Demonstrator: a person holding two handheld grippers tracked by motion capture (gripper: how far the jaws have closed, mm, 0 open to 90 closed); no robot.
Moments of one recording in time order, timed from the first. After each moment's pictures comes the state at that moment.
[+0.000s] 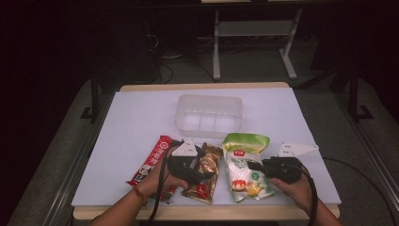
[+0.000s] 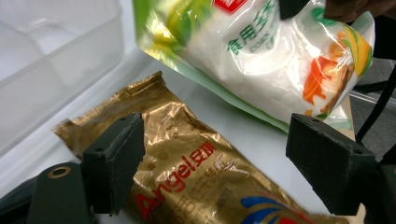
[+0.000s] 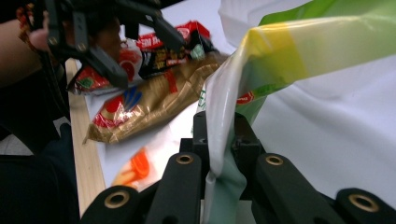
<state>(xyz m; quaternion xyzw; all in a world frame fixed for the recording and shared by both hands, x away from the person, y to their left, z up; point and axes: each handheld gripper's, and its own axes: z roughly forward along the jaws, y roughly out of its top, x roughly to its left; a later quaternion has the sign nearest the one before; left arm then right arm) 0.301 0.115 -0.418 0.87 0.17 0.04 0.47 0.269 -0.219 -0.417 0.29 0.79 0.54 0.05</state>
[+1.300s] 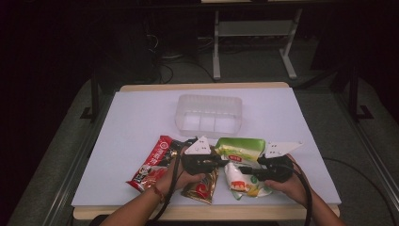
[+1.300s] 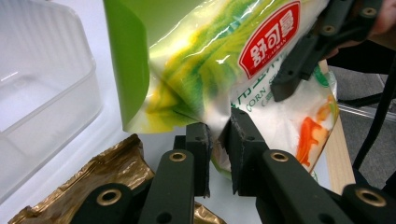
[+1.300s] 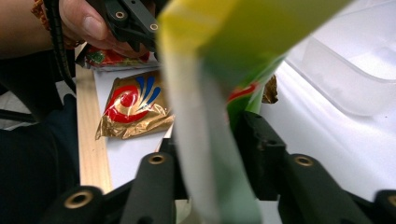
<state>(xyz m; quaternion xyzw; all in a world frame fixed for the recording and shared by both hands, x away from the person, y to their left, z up) 0.305 0.079 -0.413 0.85 0.14 0.04 0.51 0.276 -0.196 -0.409 0.23 0.84 0.49 0.05</state>
